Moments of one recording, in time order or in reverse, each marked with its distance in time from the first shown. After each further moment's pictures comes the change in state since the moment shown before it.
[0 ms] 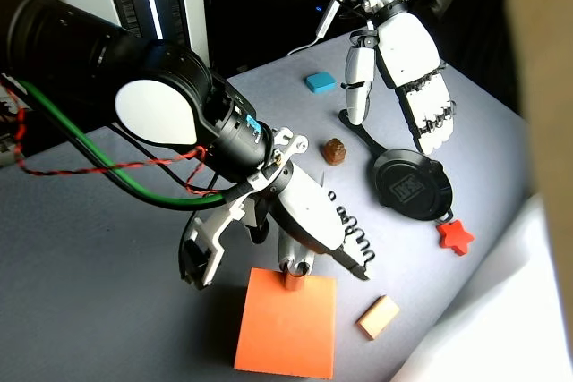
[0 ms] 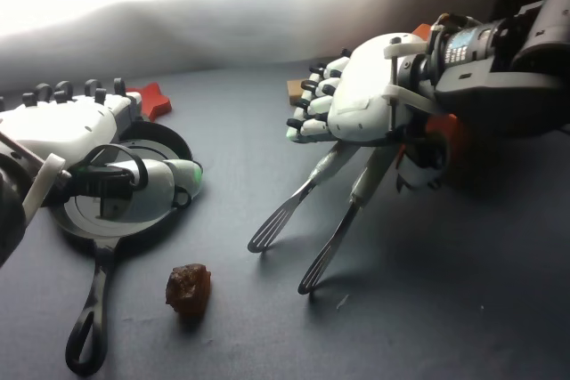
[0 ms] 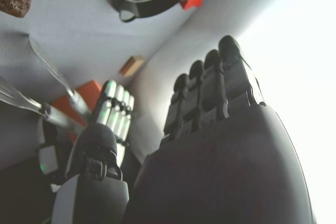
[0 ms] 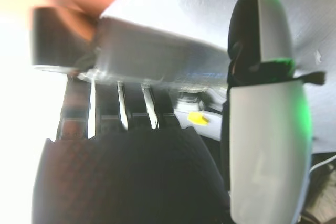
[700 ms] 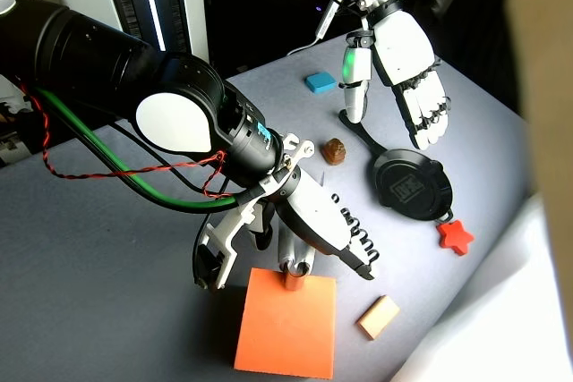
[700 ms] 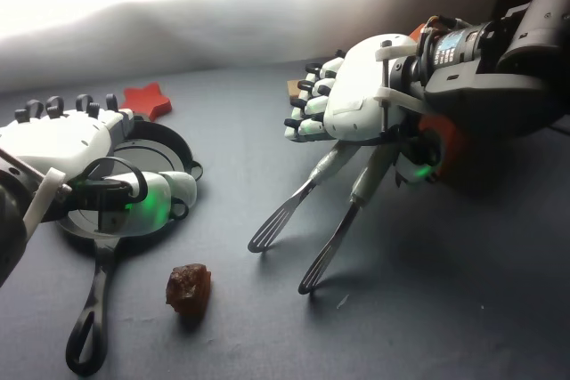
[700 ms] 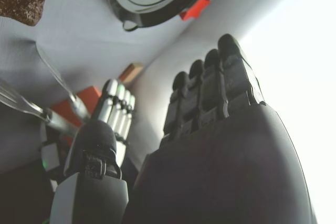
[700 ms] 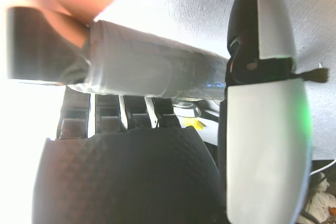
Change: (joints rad) left arm 0.010 -0.006 -0.023 -0.026 -0.063 -0.011; right arm -0.011 -0.027 0.035 -0.001 0.005 -0.022
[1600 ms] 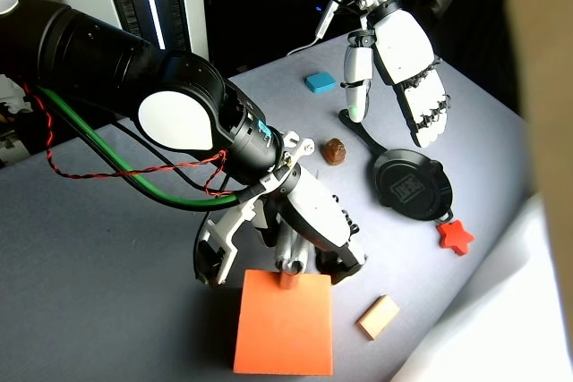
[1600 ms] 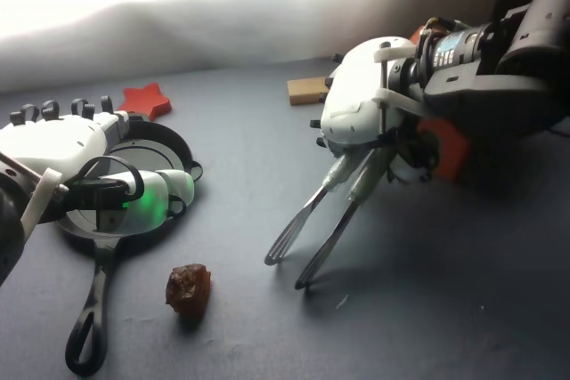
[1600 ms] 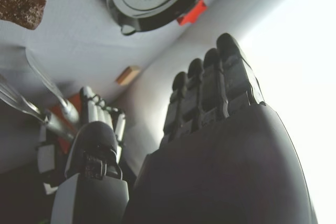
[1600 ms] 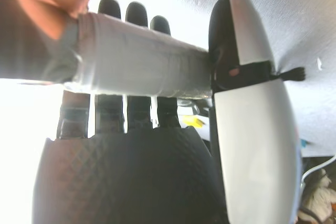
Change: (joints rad) left arm 0.003 0.000 0.000 -0.006 -0.010 -0.013; right arm 0.020 0.011 -0.029 0.005 -0.016 0.023
